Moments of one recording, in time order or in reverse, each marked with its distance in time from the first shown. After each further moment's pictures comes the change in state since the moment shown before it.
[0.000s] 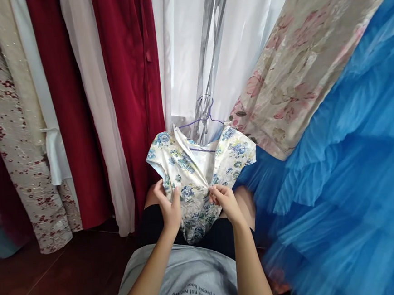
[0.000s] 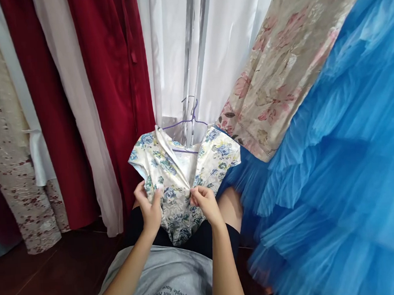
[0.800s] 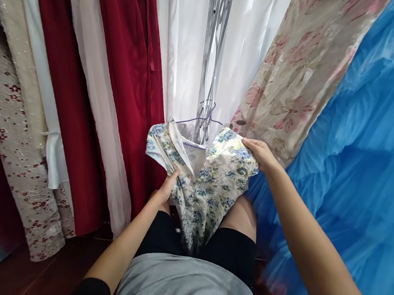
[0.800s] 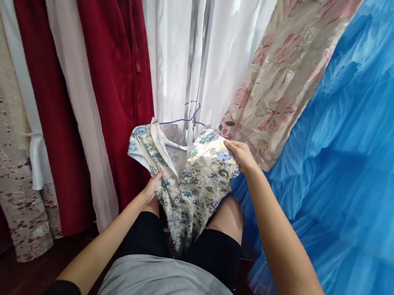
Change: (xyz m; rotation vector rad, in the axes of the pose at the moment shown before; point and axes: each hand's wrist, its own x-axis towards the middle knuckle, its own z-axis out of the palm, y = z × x) left_hand 0.103 -0.037 0.042 -0.396 -0.624 -0.500; right_hand 0.113 -0.125 -0.136 -0.060 0.264 -0.108
